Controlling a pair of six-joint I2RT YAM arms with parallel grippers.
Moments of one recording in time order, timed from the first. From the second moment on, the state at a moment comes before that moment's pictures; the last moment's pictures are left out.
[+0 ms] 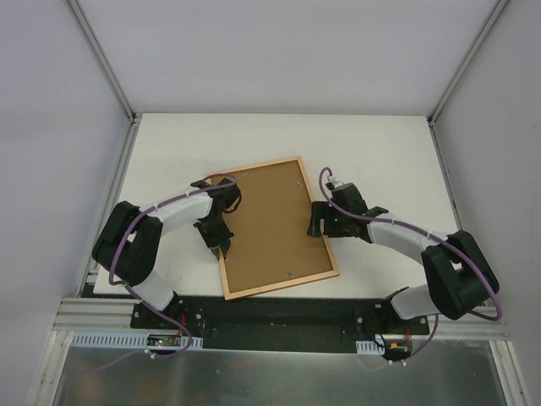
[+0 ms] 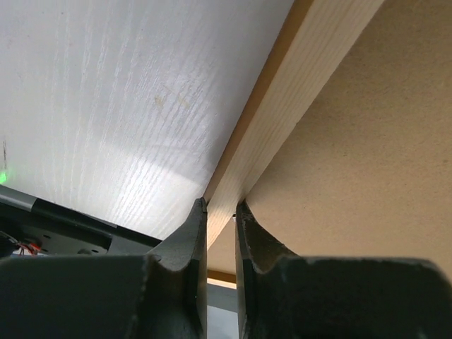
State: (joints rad) left arm -0.52 1.61 0.95 -1.01 -0.04 -1.12; right arm 0.52 1.44 0.69 -0.20 -0.13 0.45
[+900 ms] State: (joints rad) left arm -0.52 1.51 0.86 -0.87 0.00 -0.78; right arm 0.51 1.88 1.27 -0.36 0.09 0.22
